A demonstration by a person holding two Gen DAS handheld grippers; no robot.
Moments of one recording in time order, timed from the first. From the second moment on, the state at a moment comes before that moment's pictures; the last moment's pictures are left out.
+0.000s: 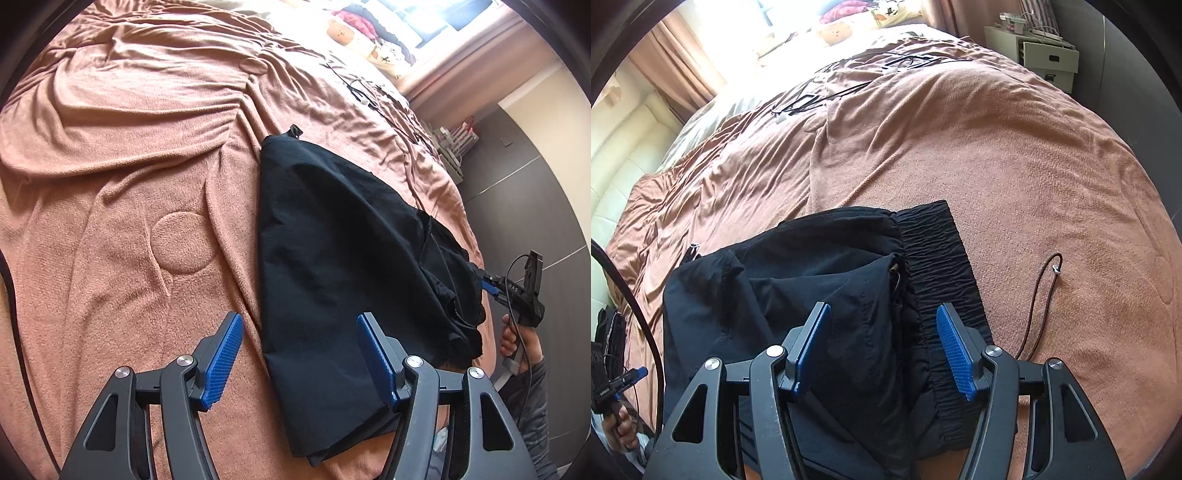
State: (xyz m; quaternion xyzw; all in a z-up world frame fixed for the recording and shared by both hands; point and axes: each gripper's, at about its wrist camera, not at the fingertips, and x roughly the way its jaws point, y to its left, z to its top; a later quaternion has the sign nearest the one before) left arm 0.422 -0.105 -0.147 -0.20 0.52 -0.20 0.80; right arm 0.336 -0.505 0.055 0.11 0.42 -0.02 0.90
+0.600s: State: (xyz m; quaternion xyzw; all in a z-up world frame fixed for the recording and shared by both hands) left arm 0.418 -0.103 -0.151 -0.21 0.52 -0.20 0.80; right arm 0.360 -0.491 0.074 0.05 0.40 -0.02 0.91
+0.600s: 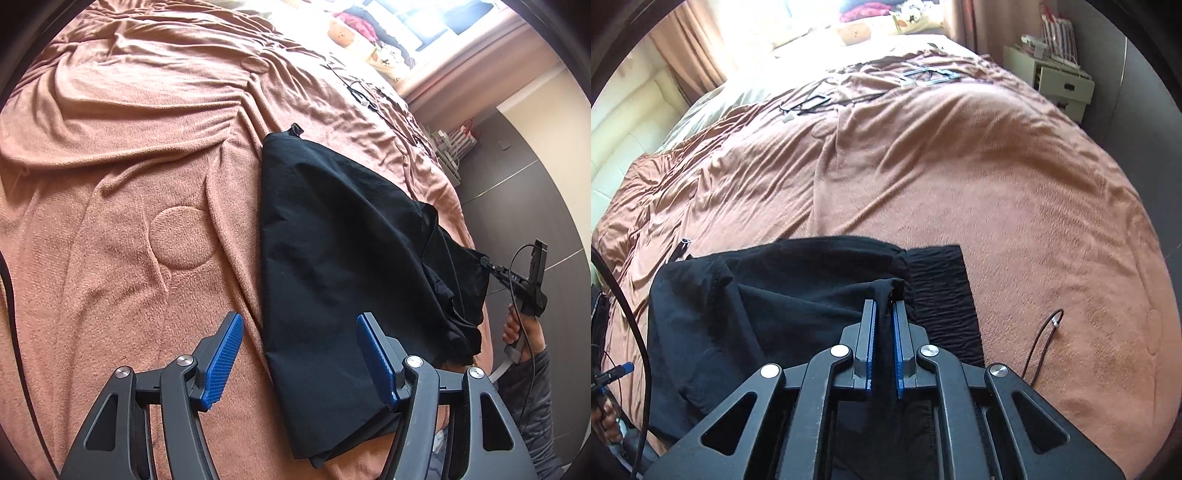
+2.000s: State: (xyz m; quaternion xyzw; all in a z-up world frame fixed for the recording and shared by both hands) left arm 0.422 -0.105 -0.171 -0.26 0.49 -0.20 0.81; right arm 0.405 -0.470 0.078 -0.05 0.41 -0.05 0.91
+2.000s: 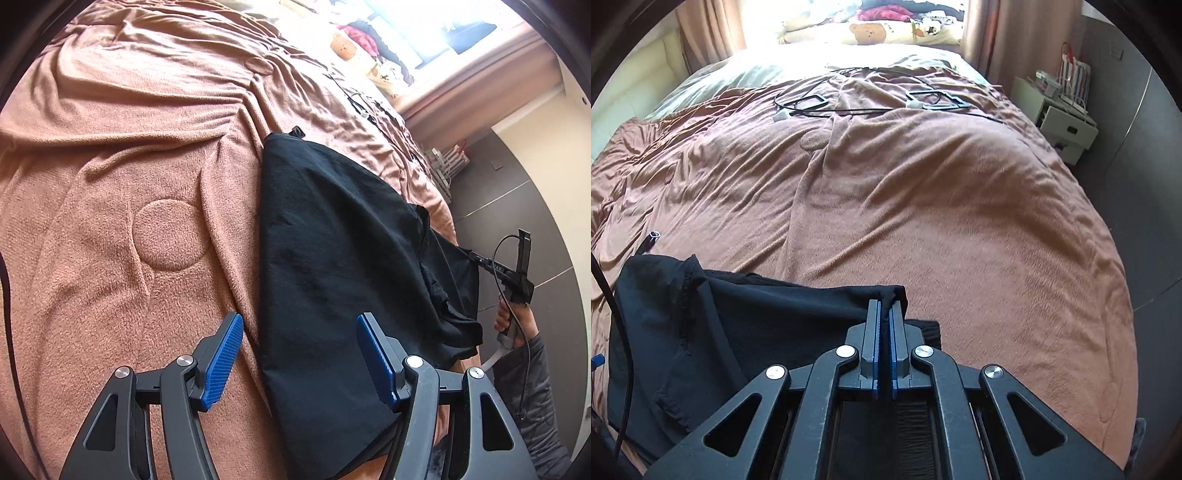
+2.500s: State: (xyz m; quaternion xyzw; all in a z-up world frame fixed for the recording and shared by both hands) left arm 0.418 -0.108 -0.170 -0.25 0.49 -0.20 0.81; right arm 0.411 -0.483 0.073 -0.01 0.43 -0.07 0.90
